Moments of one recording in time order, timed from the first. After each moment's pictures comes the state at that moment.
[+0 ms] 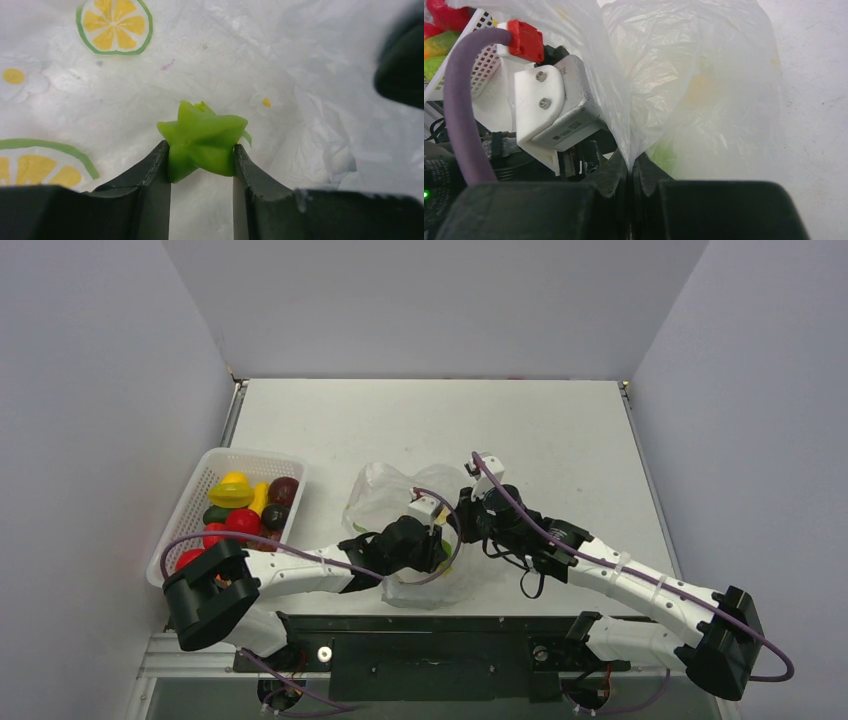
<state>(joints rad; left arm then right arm) -1.06 1.45 0.65 0.18 -0.20 -0.55 0.90 1.08 0.80 -0.24 0.14 0.46</state>
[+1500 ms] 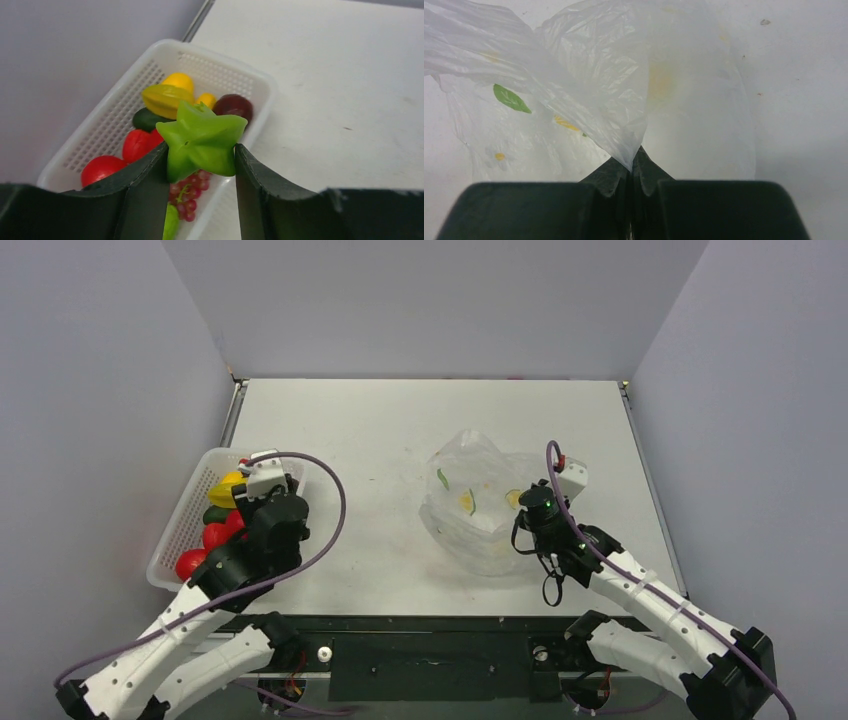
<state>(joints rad) -0.85 0.68 0.89 -0.66 -1.13 -0.33 0.66 0.92 0.69 -0.44 0.63 0.76</state>
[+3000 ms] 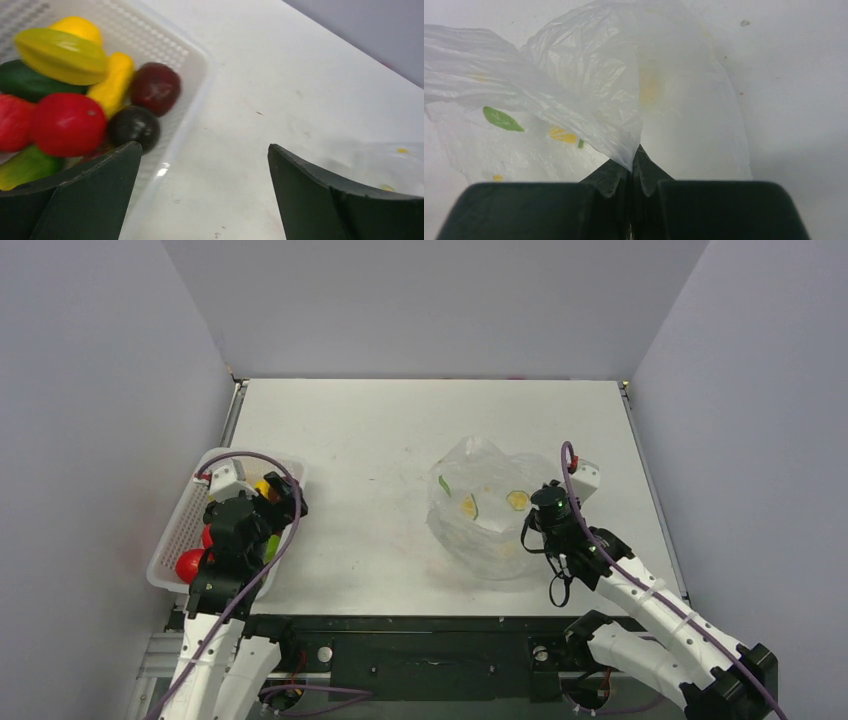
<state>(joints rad) -0.16 0.54 0.67 -0.52 -0.38 -0.50 0.61 0.86 0.67 -0.47 0.59 0.74</state>
